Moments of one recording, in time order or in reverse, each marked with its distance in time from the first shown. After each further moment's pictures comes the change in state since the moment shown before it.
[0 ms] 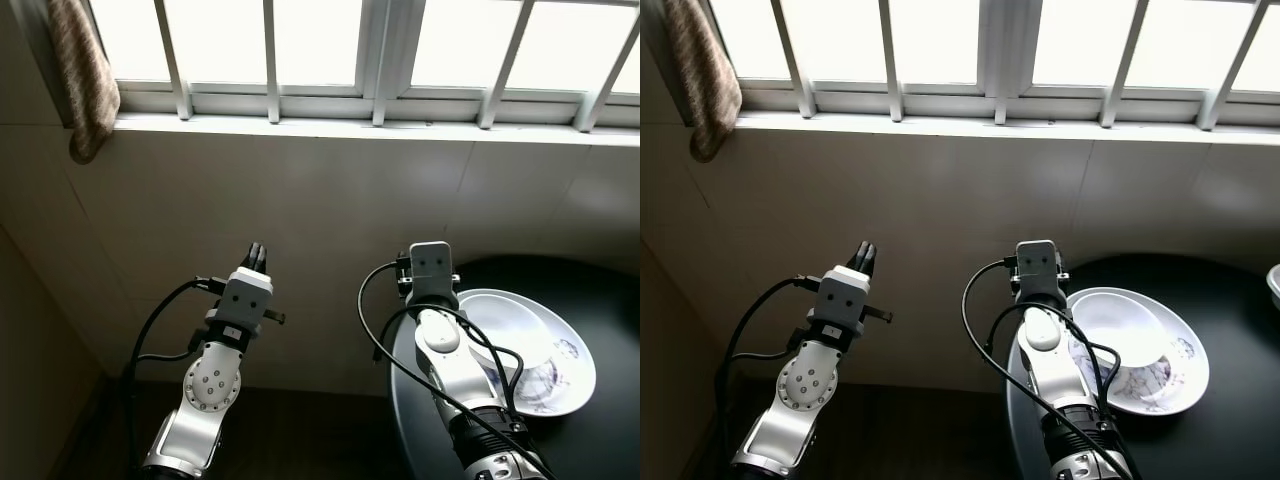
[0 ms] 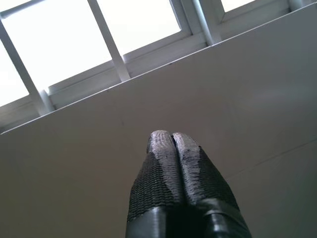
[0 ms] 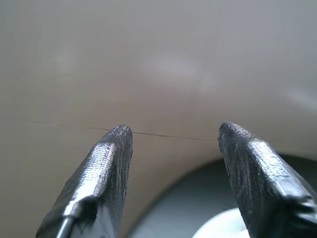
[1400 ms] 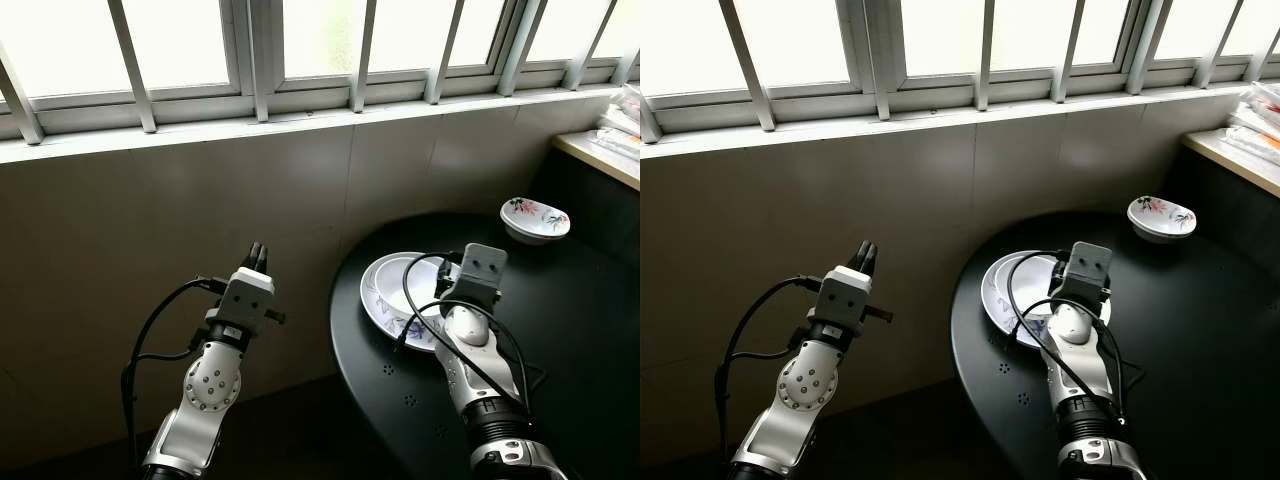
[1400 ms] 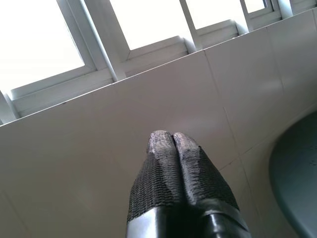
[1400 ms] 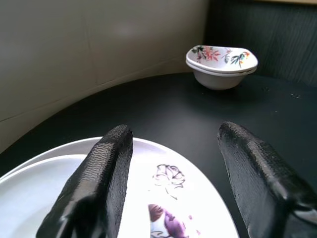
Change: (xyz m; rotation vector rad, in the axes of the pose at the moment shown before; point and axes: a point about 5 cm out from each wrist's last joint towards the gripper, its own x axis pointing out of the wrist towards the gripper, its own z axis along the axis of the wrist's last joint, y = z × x) left arm 0.000 0.001 -0.001 0.016 -0.006 0.000; right arm 0.011 -0.038 -0.013 0.245 0.126 -0.237
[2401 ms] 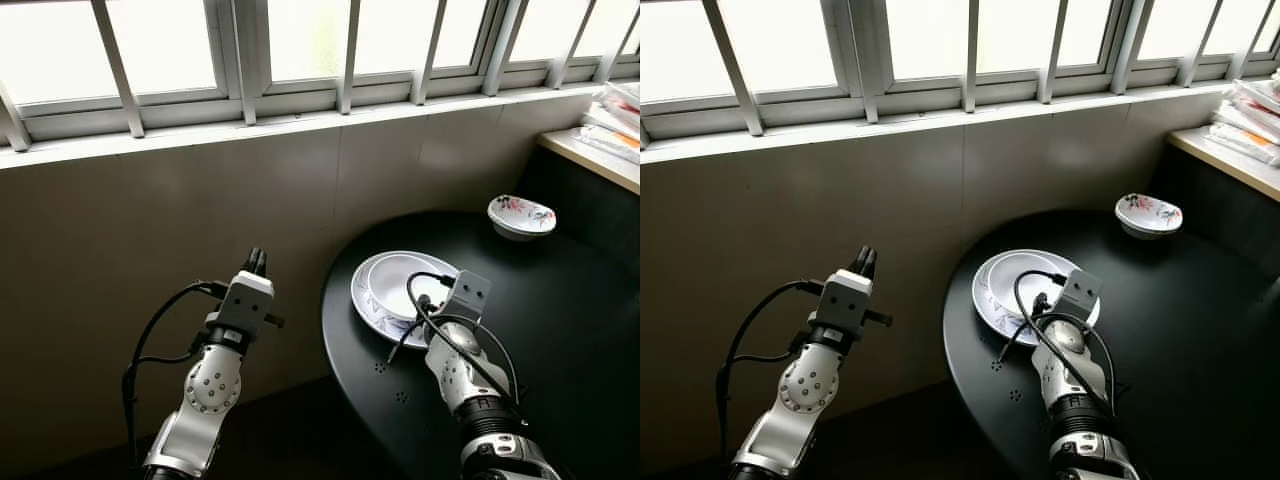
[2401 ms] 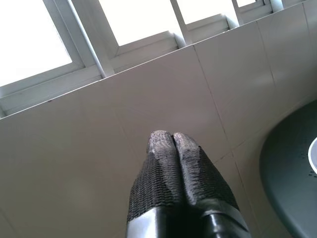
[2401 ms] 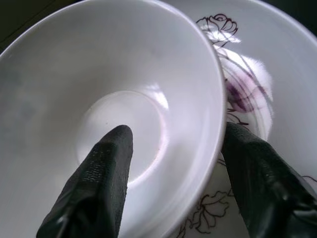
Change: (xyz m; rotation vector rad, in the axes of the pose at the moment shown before) left arm -0.001 -0.002 -0.006 0.011 0.027 -0.006; right arm -0.011 0.022 -0.046 0.268 0.434 0.119
